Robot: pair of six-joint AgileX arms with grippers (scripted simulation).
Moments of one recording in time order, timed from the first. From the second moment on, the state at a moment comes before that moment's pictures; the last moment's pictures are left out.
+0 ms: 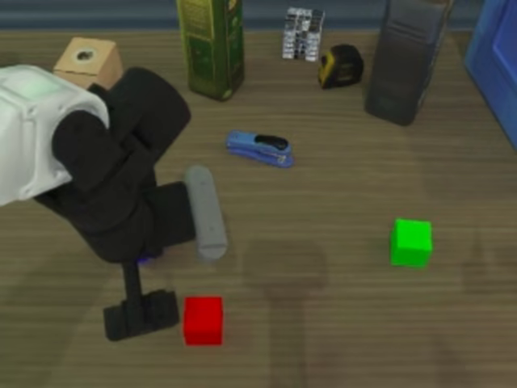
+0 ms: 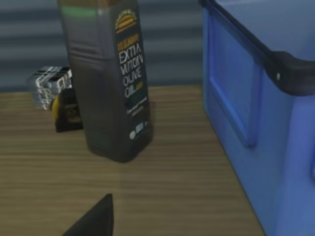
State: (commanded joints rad) left arm -0.58 1.52 1.06 -0.95 0.00 0.78; right arm 0.06 0.22 0.20 -0.15 0.00 0.08
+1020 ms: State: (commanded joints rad) left arm -0.03 0.15 0.07 -0.13 -0.01 0.10; right arm 0.38 1.78 1.34 -1.00 0.00 0.50
